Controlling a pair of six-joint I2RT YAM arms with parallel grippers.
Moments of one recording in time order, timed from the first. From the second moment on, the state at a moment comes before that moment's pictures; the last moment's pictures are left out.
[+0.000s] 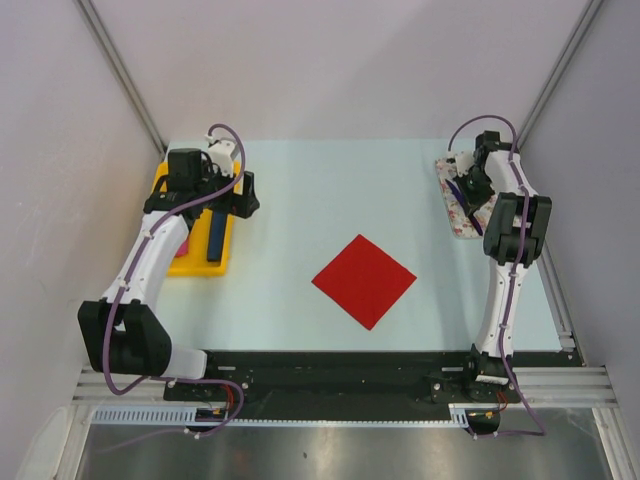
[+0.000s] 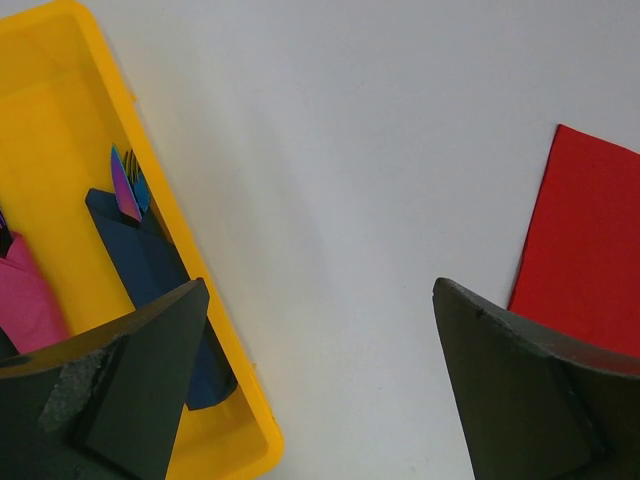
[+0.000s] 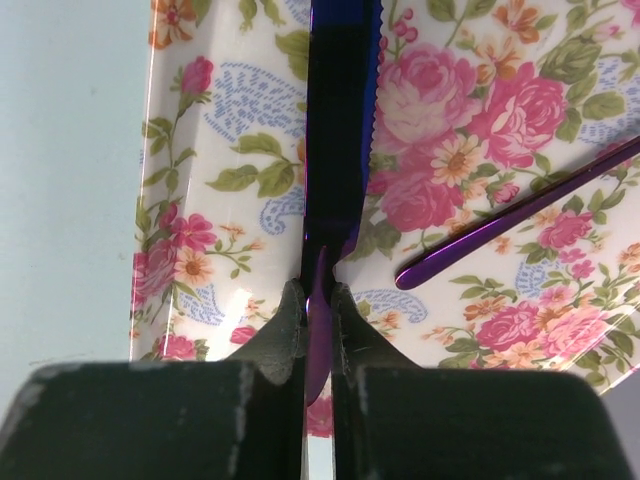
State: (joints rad) left arm -0.07 1.39 1.24 -0.52 0.33 0.14; right arm -0.13 2.41 2.12 -1.03 -0.05 -0.55
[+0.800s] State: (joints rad) left arm -0.07 1.38 1.21 -0.42 0.22 0.05; right arm -0.12 2.21 2.05 -0.99 -0.15 -0.20
